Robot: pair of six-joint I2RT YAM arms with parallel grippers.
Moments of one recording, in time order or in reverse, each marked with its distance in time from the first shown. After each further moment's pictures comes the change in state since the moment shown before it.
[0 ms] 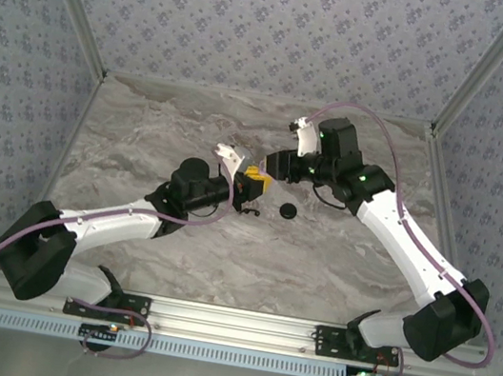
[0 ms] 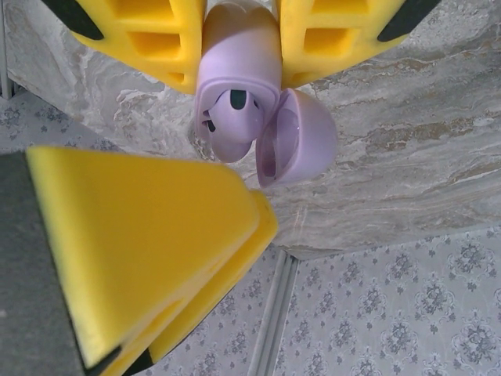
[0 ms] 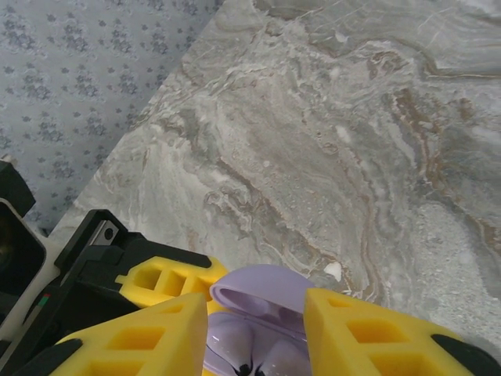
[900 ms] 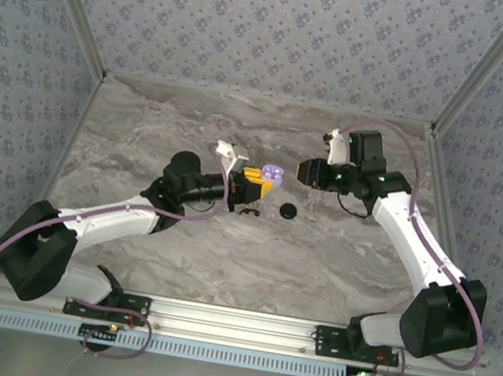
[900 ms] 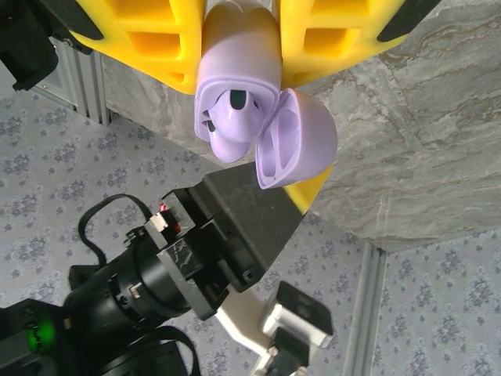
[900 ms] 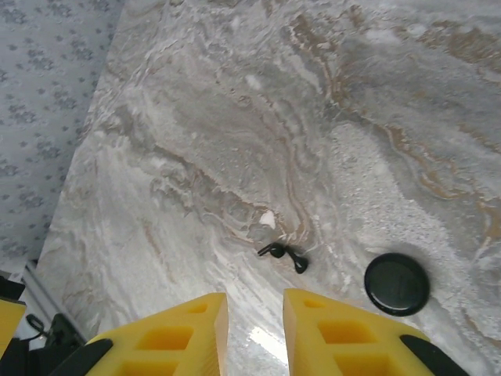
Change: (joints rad) left arm 0.067 0.001 0.003 0.086 0.314 -0.042; right arm -0.237 0.007 -0.138 -0.042 -0.152 0.051
